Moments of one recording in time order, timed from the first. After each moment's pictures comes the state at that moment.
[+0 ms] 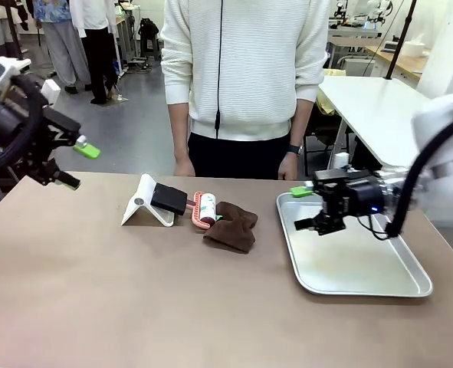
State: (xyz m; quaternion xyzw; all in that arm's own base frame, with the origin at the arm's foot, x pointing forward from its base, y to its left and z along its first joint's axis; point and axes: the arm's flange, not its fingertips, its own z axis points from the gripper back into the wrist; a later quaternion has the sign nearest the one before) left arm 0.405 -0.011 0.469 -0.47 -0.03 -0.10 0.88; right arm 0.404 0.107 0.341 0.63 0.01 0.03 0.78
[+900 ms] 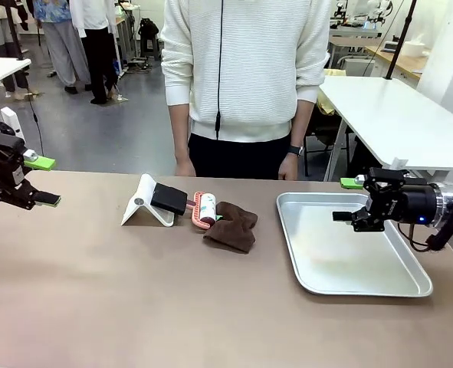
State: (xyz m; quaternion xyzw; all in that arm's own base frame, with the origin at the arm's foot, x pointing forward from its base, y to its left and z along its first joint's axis) left arm 0.393 0.053 0.408 -0.61 -0.04 -0.12 0.78; right arm 0.389 0.035 0.338 0.67 -0.08 -0.03 0.74
